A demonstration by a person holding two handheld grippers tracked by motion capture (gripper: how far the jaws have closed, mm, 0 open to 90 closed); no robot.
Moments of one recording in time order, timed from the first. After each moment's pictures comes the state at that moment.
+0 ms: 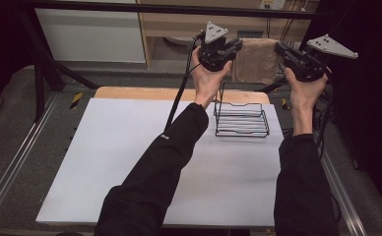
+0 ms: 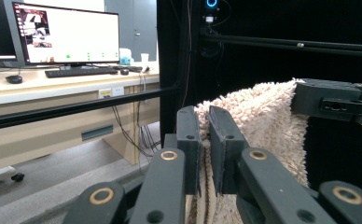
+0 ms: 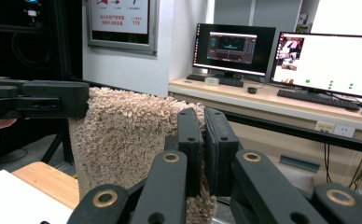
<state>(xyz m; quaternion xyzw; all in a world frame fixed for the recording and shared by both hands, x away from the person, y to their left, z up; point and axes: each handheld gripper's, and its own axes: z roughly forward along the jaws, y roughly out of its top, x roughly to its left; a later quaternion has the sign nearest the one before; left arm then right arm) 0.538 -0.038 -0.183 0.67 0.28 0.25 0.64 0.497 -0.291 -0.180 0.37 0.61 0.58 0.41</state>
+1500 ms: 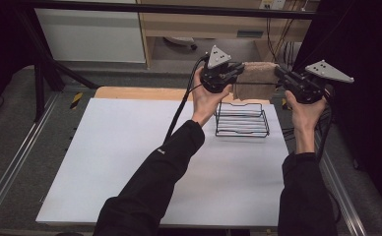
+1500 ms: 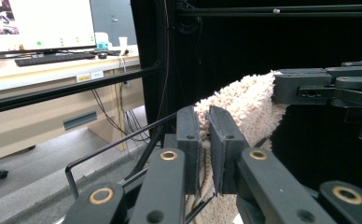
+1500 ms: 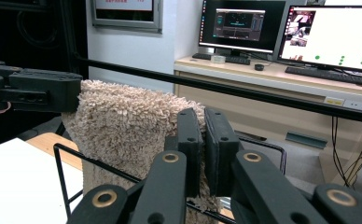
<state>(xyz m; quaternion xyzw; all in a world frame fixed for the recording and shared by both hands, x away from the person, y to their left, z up) 0.514 -0.042 -0.224 0.70 0.24 0.23 0.63 0.474 -0.305 -0.226 0.37 0.63 0.56 0.38</state>
